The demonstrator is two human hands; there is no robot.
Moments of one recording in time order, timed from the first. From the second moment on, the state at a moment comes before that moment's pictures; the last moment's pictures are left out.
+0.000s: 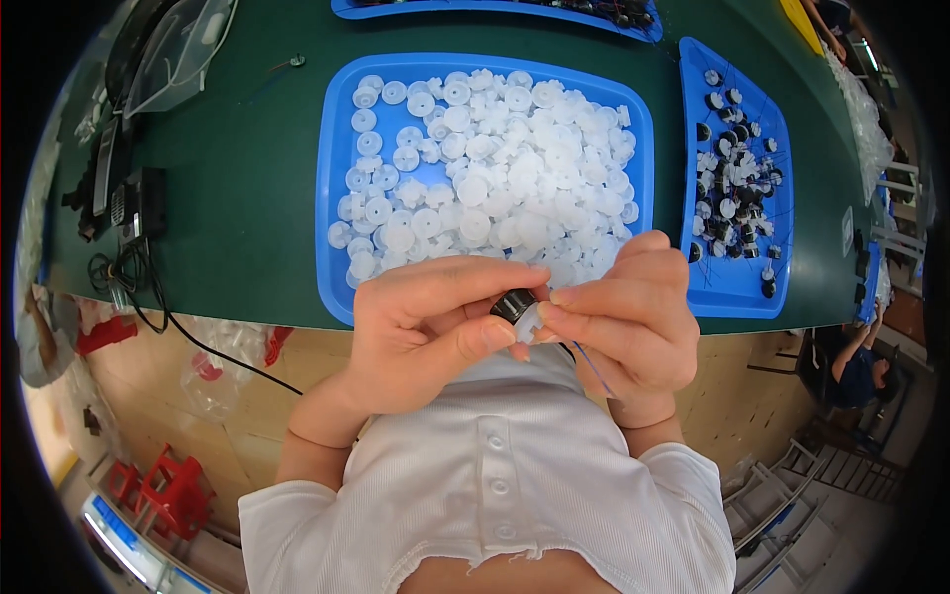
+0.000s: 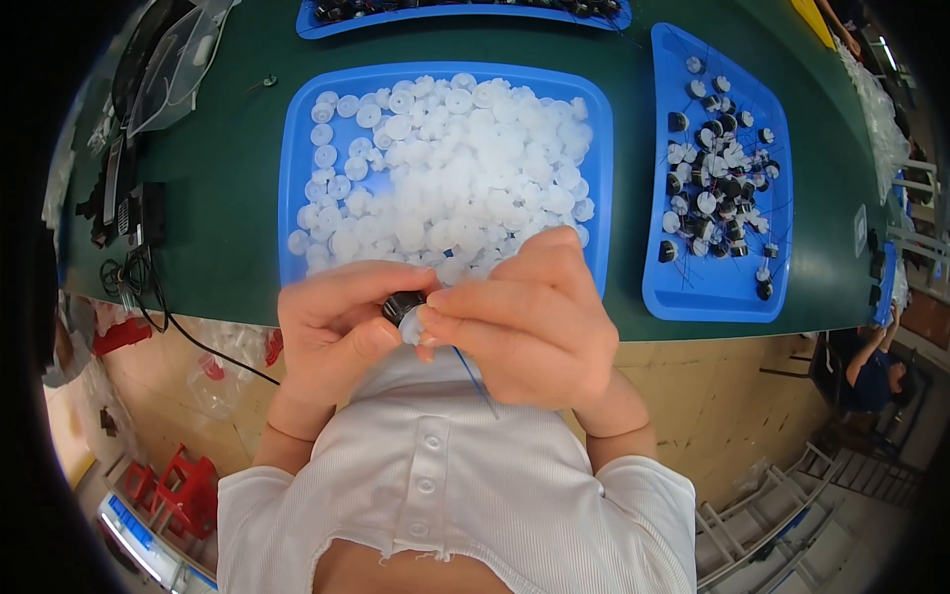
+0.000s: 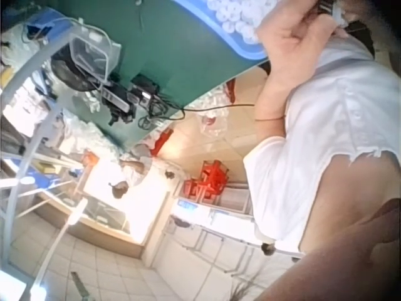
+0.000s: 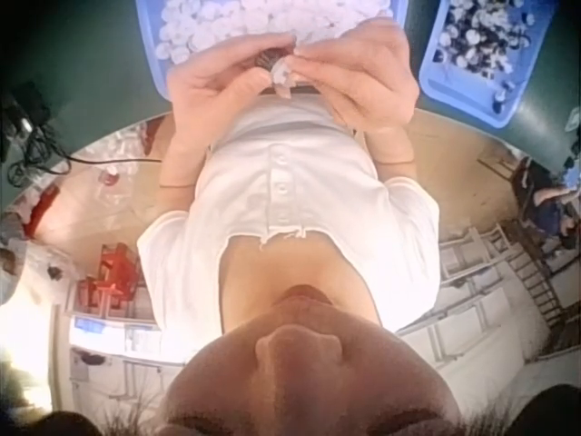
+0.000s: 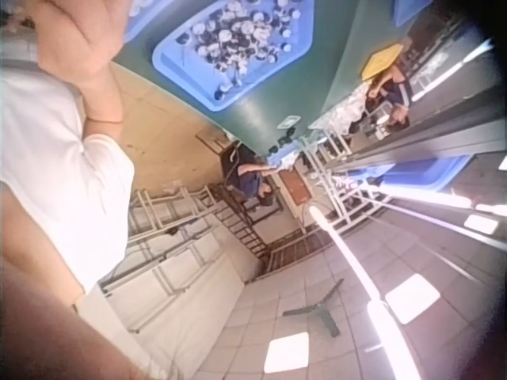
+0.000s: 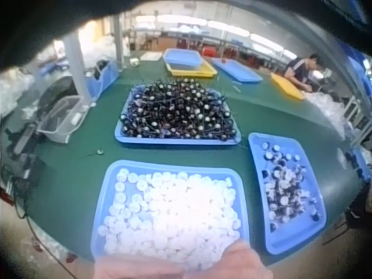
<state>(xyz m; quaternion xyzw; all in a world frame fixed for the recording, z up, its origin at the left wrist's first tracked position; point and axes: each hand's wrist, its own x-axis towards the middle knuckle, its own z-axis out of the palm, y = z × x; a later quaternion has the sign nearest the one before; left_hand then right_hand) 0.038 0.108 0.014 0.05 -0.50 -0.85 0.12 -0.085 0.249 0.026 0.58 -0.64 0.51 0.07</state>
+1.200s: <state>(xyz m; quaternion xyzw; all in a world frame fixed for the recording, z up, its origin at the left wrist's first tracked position) 0.033 0.112 0.008 0.07 -0.52 -0.84 0.12 -0.085 0.248 0.032 0.20 -0.47 0.79 -0.33</state>
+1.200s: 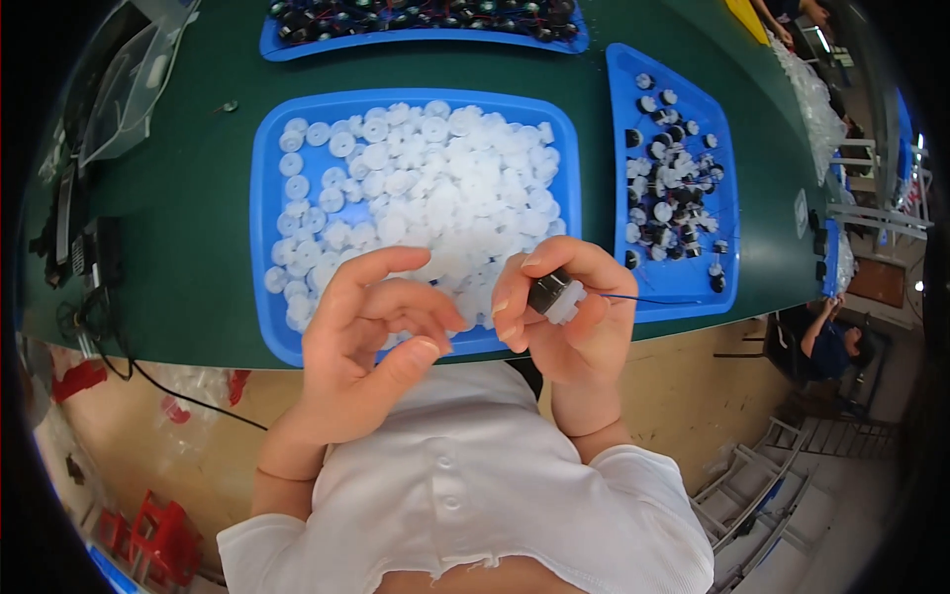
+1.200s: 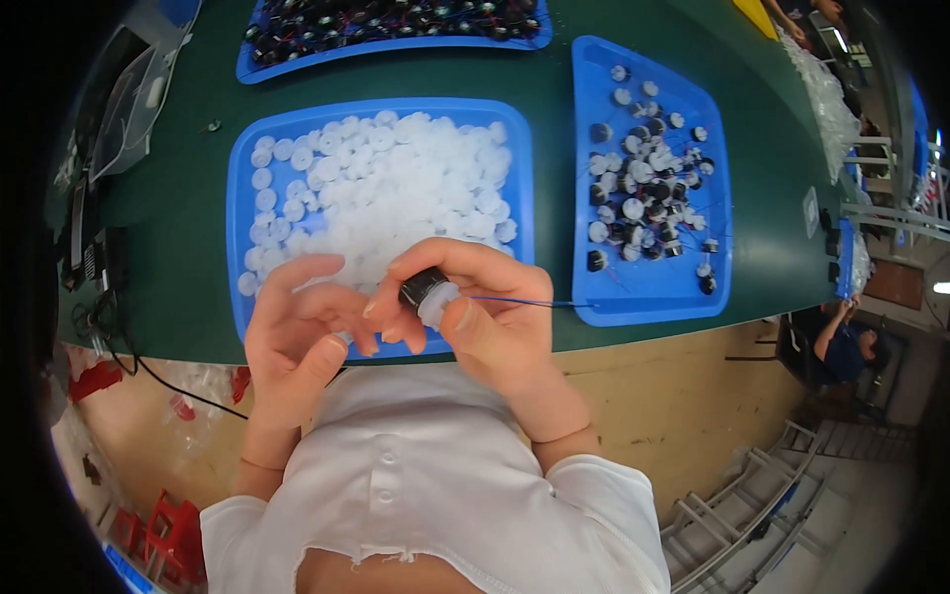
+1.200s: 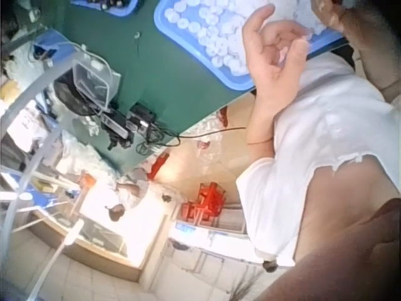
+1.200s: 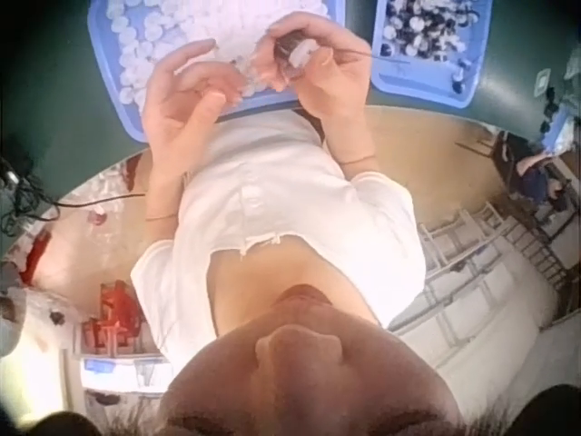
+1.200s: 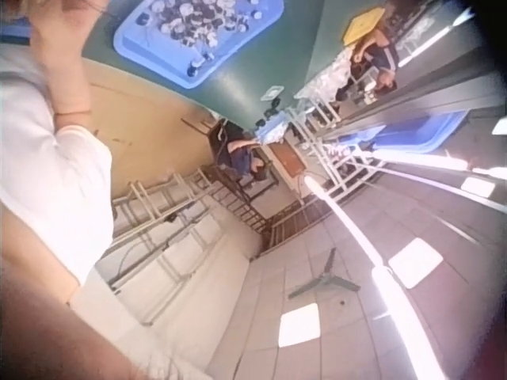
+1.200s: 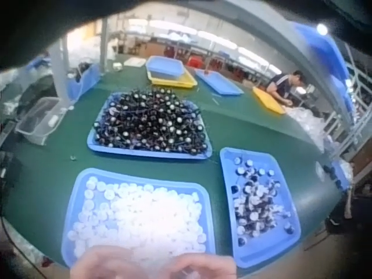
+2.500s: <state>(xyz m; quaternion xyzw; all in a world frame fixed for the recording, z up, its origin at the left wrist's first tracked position) 0.015 0.096 0.014 0.06 -0.65 -0.73 0.22 -0.114 0.261 0.047 0.53 -0.73 0.42 0.06</state>
